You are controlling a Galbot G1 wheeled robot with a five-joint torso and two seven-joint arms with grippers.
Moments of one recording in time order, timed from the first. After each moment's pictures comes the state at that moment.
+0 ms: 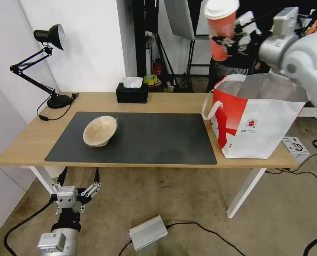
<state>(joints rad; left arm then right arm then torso) 1.83 -1.52 -0.66 -2.31 0.01 -0.11 -0.01 0.26 0.55 -0.41 1.54 0.90 -0.44 -0.29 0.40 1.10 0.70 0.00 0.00</state>
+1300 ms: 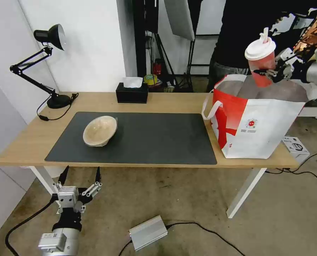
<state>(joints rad) 1.83 -1.52 -0.66 -2.31 0.01 -0.12 -0.01 0.17 0.46 -0.41 1.22 0.59 -0.27 -0.69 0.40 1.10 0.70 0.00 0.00</state>
